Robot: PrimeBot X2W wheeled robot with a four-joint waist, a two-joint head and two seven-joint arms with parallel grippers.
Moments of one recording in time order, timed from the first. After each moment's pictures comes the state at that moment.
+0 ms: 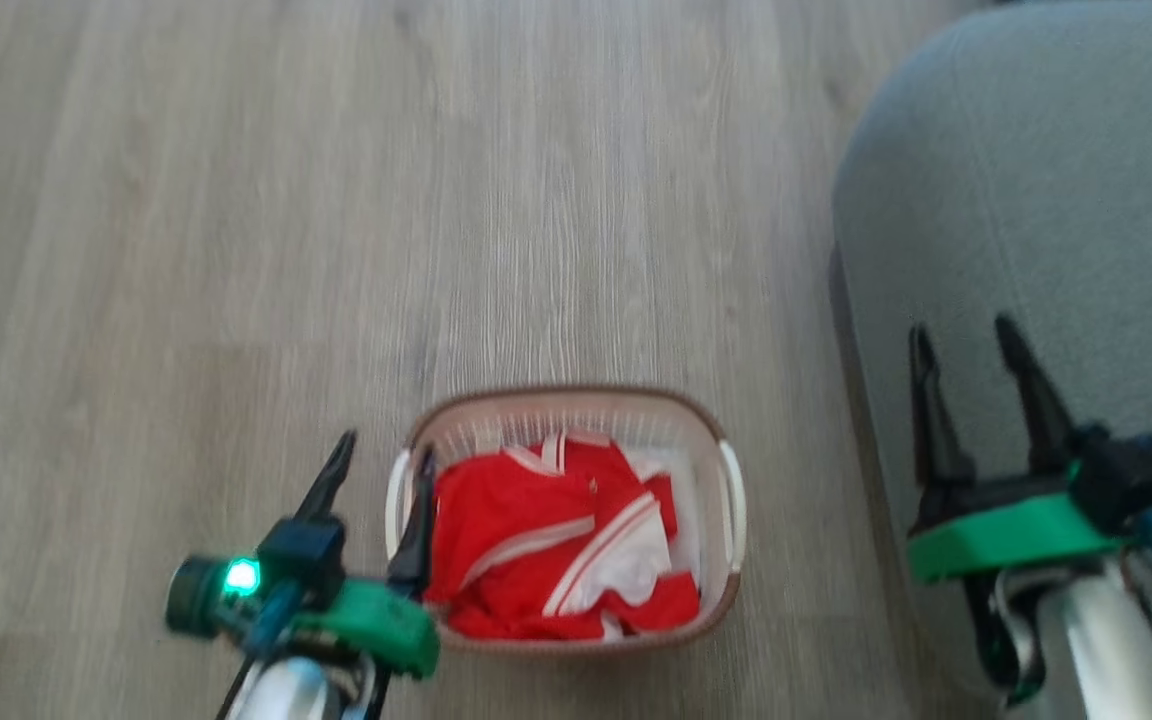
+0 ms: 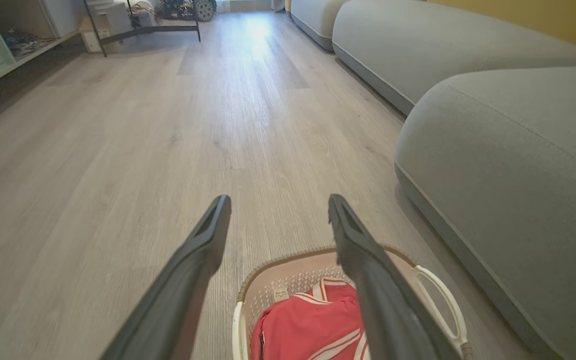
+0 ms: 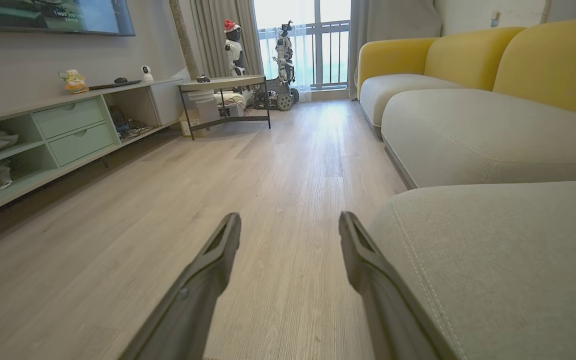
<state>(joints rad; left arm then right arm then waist) -0.06 0.05 -0.26 0.26 -0.06 0.03 -0.25 -0.08 -0.04 -0.01 0.07 0.14 0.13 -0.25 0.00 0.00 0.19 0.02</state>
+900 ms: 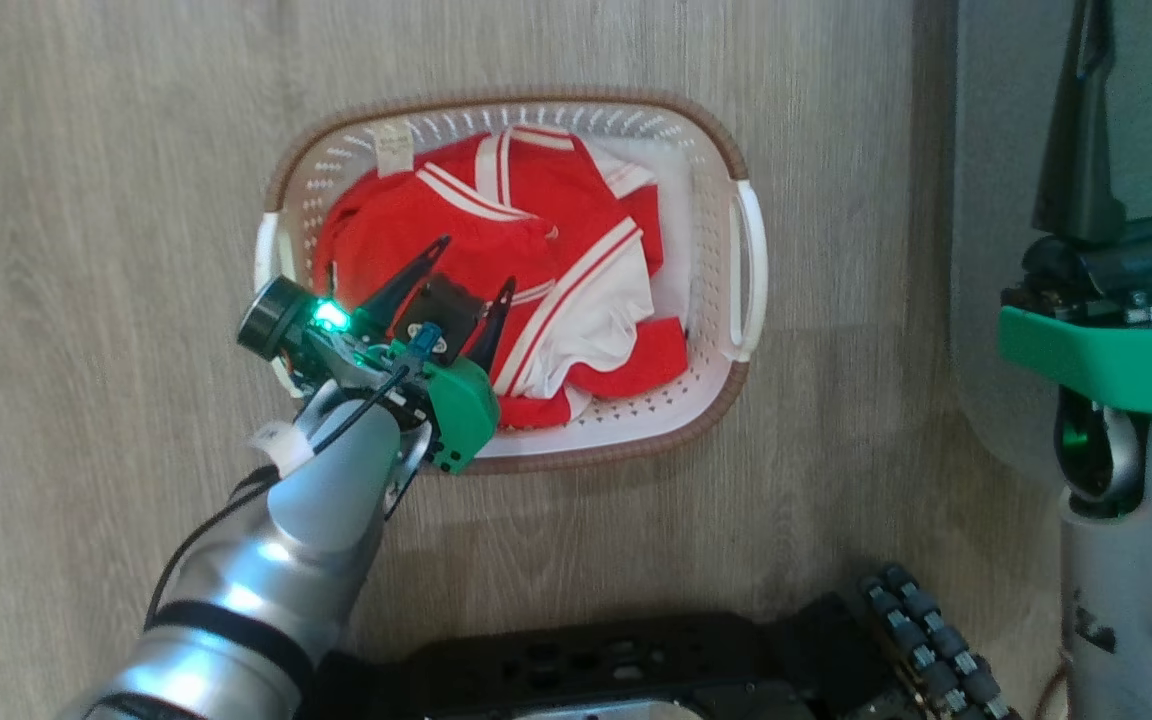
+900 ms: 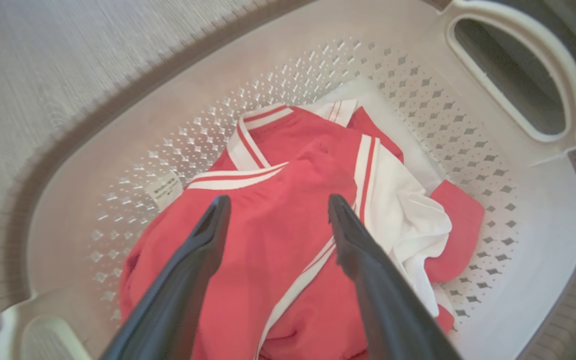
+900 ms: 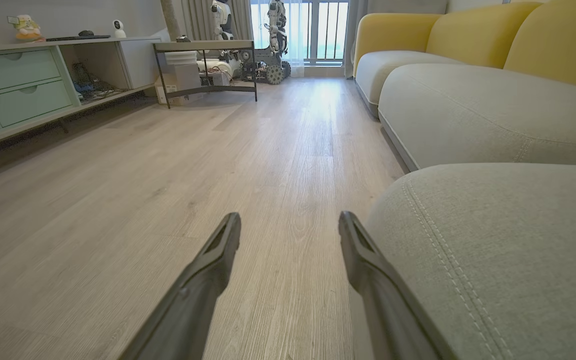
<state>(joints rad) -0.73 0.04 -0.58 0.92 0.03 -0.01 -0.25 -0.40 -0.04 -0.05 -0.20 0.09 0.13 -0.25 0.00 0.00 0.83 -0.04</state>
